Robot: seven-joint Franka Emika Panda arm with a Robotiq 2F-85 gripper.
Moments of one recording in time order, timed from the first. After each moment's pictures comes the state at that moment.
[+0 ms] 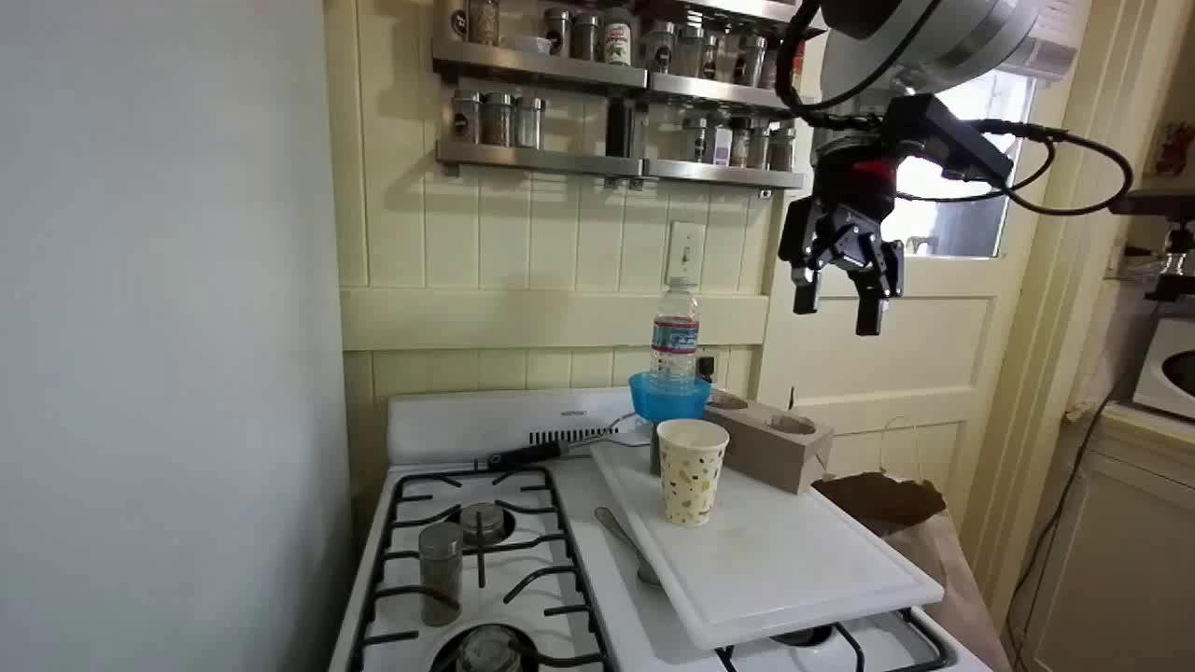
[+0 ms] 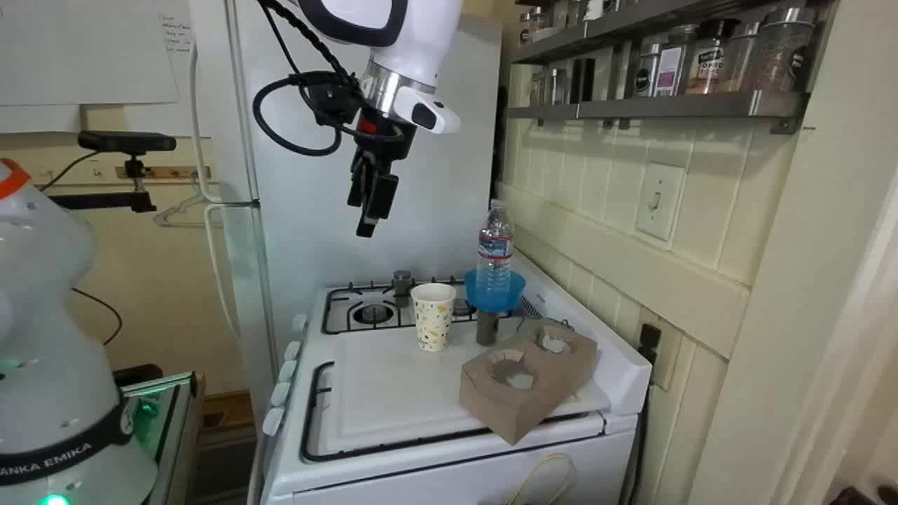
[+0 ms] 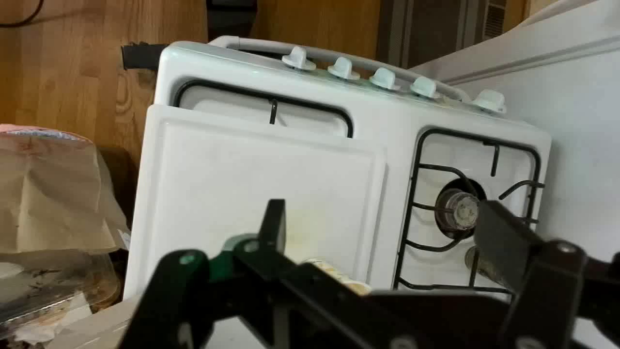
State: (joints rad) arm 0.01 -0.37 -0.14 -2.22 0.18 1.58 -0.11
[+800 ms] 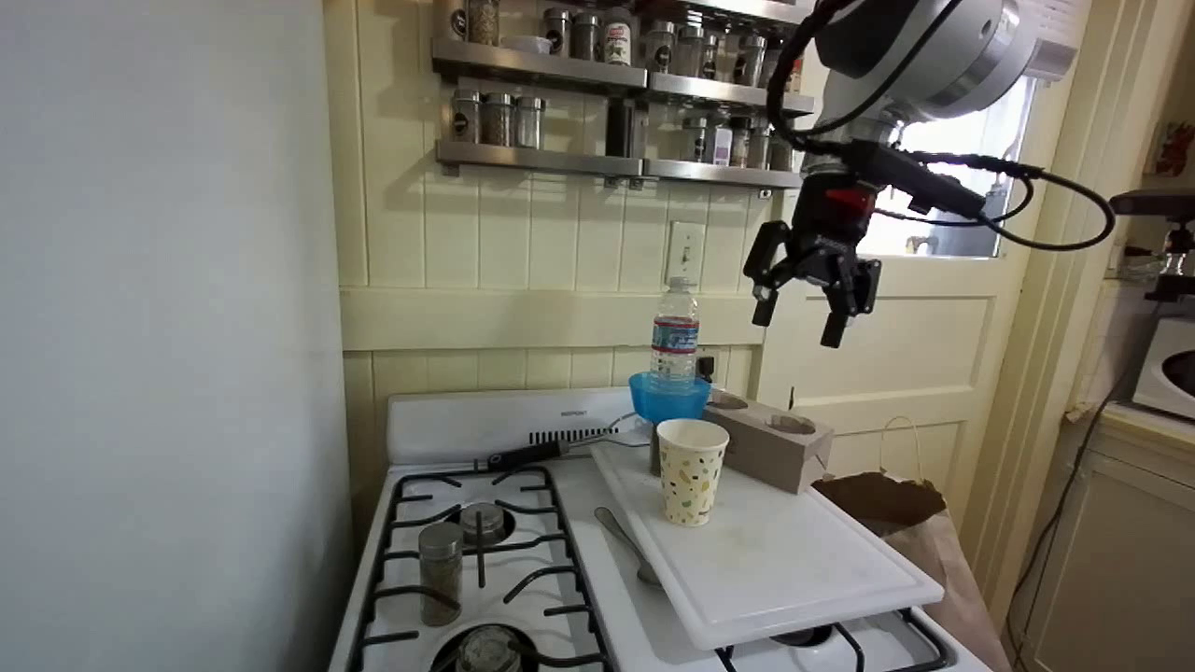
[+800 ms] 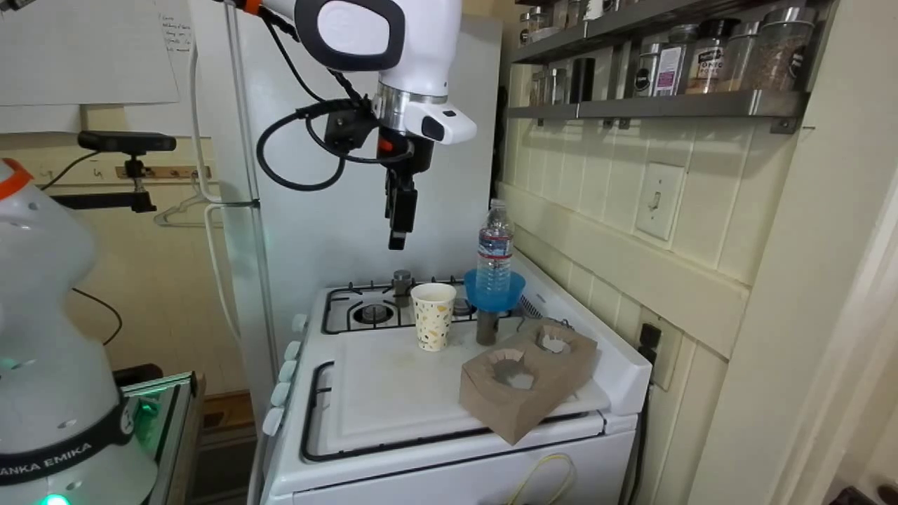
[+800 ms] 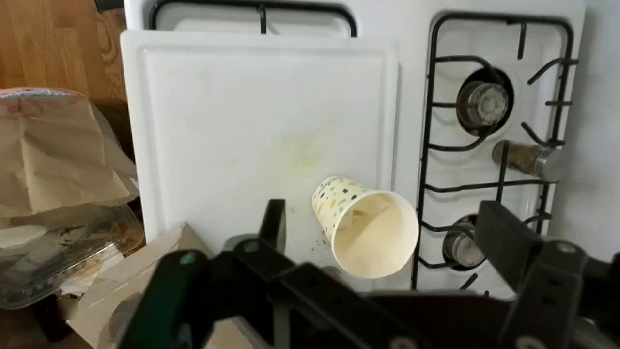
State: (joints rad) arm -0.03 -0.36 -0.11 -2.29 0.22 1.85 0.00
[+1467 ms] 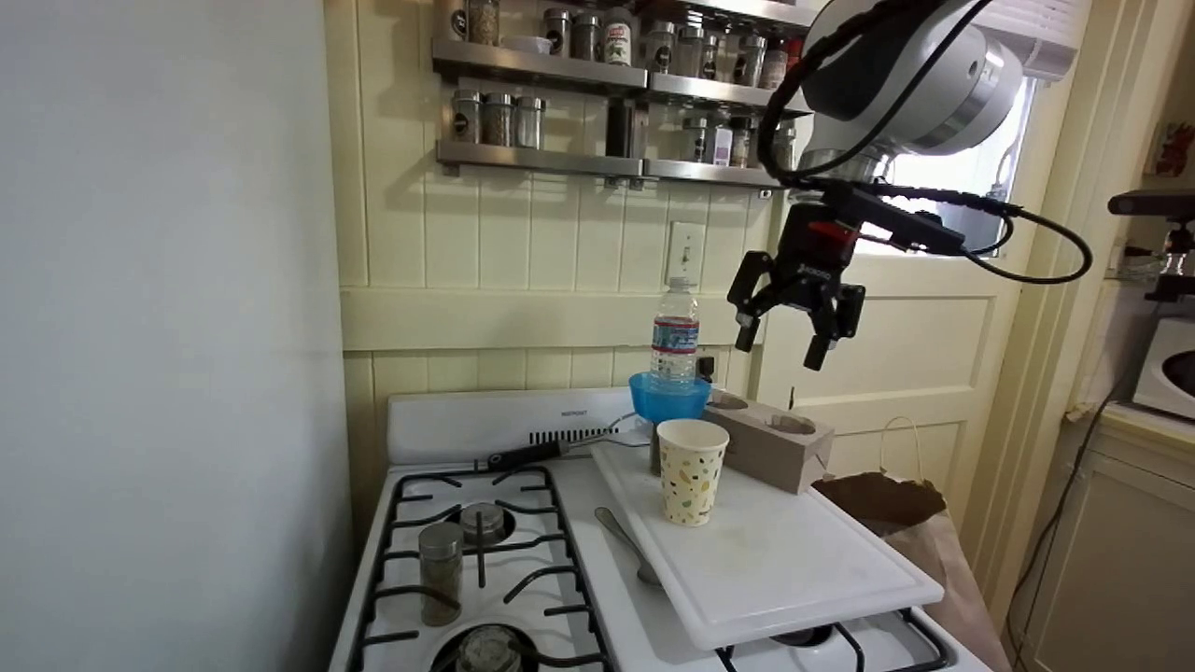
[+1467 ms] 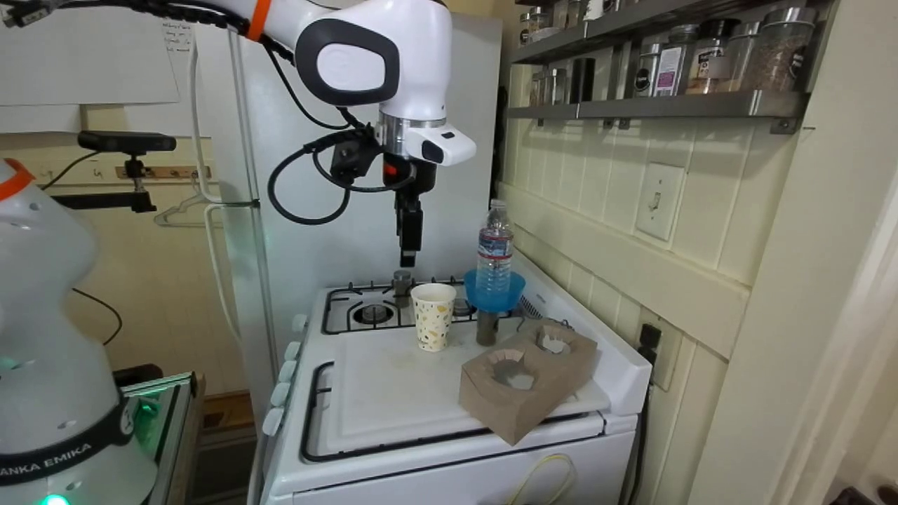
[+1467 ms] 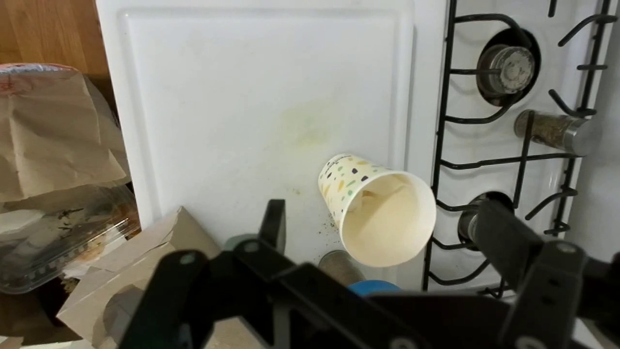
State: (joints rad) arm -0.03 -0.35 -0.09 -2.37 0.22 2.02 0.03
